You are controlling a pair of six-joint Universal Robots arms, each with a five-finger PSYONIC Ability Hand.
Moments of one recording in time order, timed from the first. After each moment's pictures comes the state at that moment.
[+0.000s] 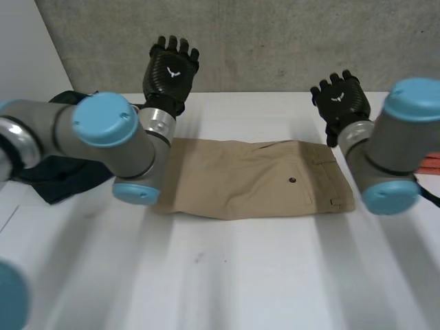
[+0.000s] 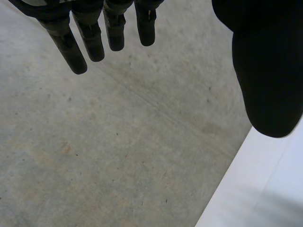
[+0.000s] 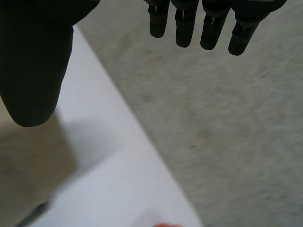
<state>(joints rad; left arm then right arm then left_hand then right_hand) 4.15 -2.30 -1.02 3.62 -1.65 3.80 1.92 -0.96 1.18 -0.16 1.56 2.48 0.20 0.21 0.21 0.20 0.05 0.23 0.21 0.21 0.21 0.04</state>
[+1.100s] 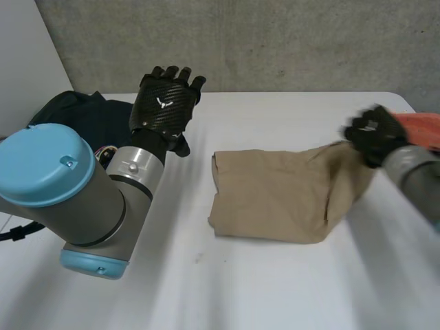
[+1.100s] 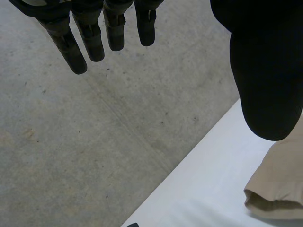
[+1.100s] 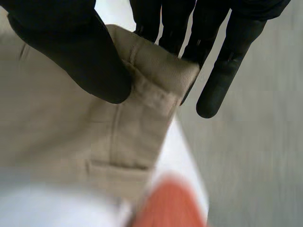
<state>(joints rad) 4.09 -1.91 -1.53 3.60 -1.65 3.55 1.72 -1.15 1.49 -0.16 1.31 2.25 0.20 0.21 0.21 0.20 0.05 1.09 1.17 1.19 1.20 1.00</state>
